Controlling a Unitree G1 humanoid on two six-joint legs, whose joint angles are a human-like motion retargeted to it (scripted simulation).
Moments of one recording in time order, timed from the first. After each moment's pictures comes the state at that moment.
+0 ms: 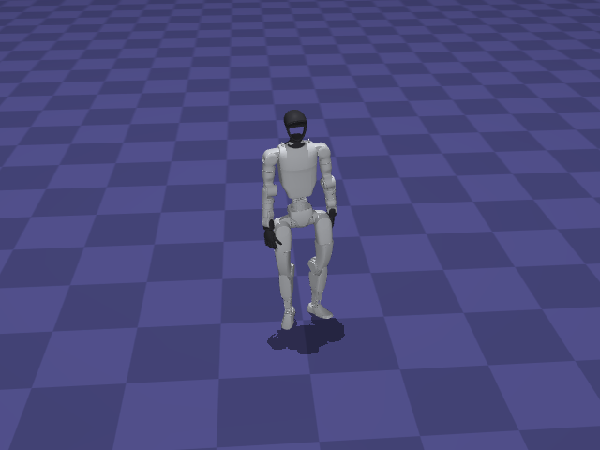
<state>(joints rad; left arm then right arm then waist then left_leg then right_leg) -0.02 0.10 0.16 1.65 0.29 0.12 -0.17 -0.03 -0.12 0.21 1.51 -0.43 -0.10 0.08 -0.01 -0.04 -0.03 0.05 -0.01 0.46 0.04 -0.33 -0.06 0.07 -0.08 -0.41 -0.02 0.06 0.02</state>
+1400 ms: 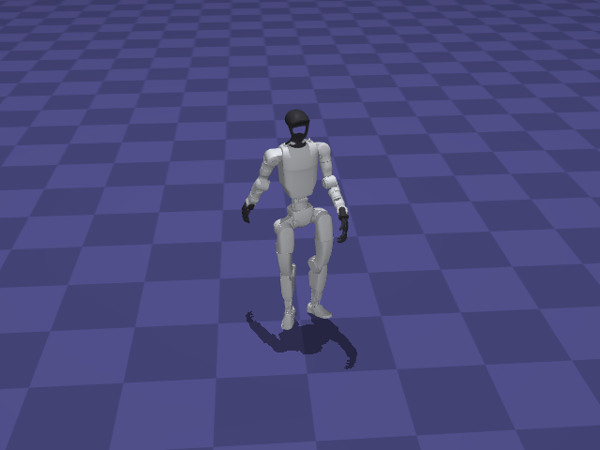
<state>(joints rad) -0.33 0.07 0.03 0.96 0.29 -0.08 -0.26 0.39 -0.25 -0.17 1.70 -0.15 0.10 -0.01 -0.03 -0.07 0.00 0.01 -0.08 0.26 0.07 -0.33 -0.04 0.14 -0.11 -0.61 -0.04 0.07 0.03</state>
